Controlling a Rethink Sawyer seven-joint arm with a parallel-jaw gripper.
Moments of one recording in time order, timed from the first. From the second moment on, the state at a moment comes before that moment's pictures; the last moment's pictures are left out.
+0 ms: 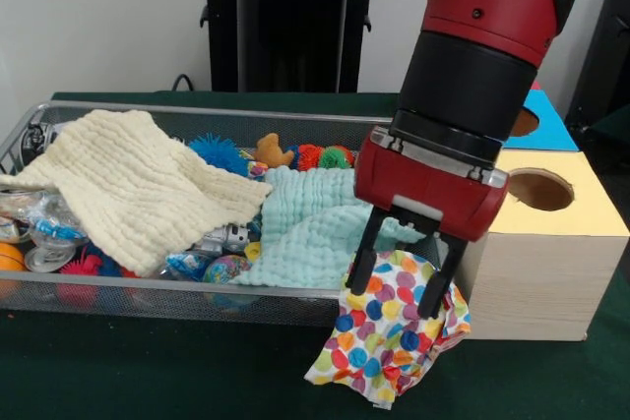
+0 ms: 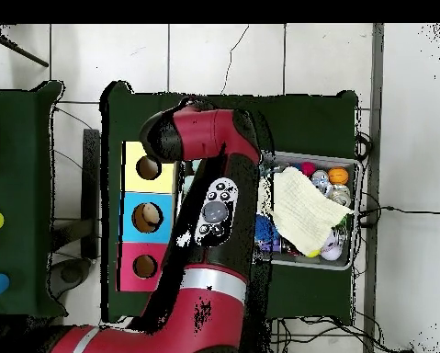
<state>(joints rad) 0.06 -0.29 -0.31 0.97 -0.10 0.48 2.24</state>
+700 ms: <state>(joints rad) 0.06 -0.28 -0.32 0.97 -0.10 0.48 2.24</state>
